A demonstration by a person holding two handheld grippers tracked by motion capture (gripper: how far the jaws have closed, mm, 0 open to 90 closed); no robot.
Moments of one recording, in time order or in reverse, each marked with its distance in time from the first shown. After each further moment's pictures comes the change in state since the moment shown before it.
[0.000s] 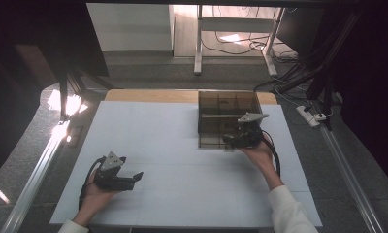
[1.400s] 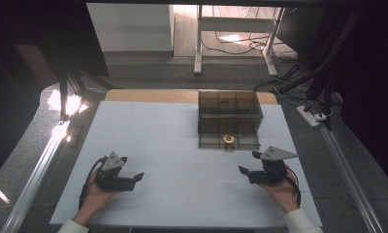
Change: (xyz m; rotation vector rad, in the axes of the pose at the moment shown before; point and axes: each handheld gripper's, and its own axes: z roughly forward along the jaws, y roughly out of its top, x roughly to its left) left arm -0.001 0.000 0.003 -0.002 -0.014 0.025; right arm 0.045 -0.084 -0.083 -0.085 -0.038 -0.041
